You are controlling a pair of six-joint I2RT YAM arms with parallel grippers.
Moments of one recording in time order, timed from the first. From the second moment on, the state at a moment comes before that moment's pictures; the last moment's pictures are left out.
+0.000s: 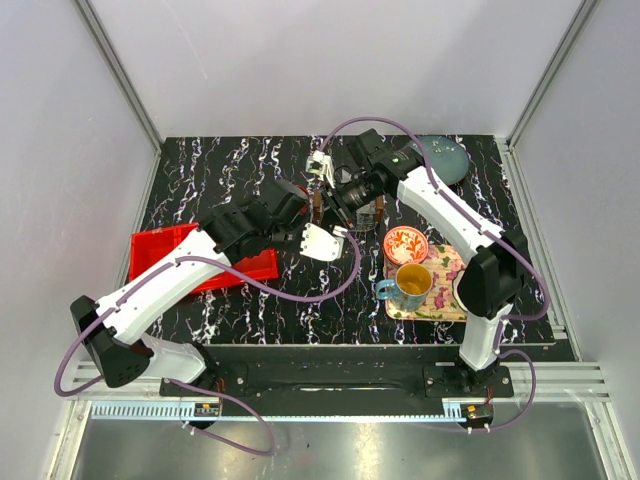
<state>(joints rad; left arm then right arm) -0.84 1.34 1.44 -0.98 -0.15 1.07 0.59 1.87 1.82 -0.99 -1.01 -0.31</state>
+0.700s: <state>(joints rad) -0.84 1.30 1.38 -0.84 -0.20 1.04 0.59 1.87 1.82 -0.99 -0.94 -0.30</state>
